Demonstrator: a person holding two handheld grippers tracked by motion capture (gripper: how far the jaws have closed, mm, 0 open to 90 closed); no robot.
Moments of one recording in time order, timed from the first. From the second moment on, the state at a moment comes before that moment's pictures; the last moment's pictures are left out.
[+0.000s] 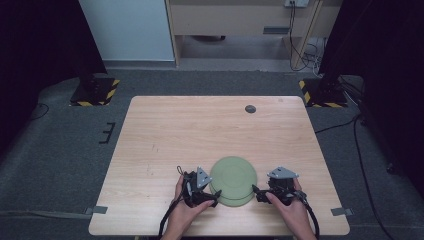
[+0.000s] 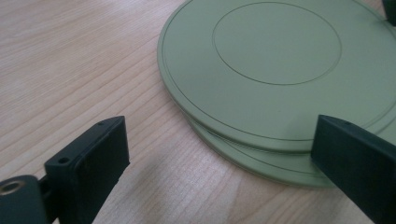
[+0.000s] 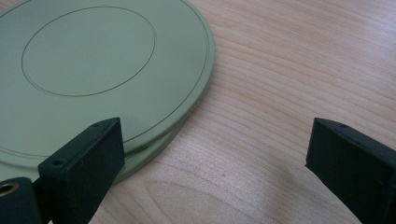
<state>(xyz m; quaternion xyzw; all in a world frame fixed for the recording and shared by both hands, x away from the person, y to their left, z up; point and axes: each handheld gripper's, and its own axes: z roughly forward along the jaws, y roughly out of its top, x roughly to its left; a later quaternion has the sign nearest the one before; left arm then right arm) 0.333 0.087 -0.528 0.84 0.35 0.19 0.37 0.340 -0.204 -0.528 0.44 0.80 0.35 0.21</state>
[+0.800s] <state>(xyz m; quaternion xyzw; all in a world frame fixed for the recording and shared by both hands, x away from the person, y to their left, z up) 0.335 0.083 -0.528 0.83 0.36 0.21 0.36 0.340 -0.200 -0.529 0.44 0.80 0.35 0.21</state>
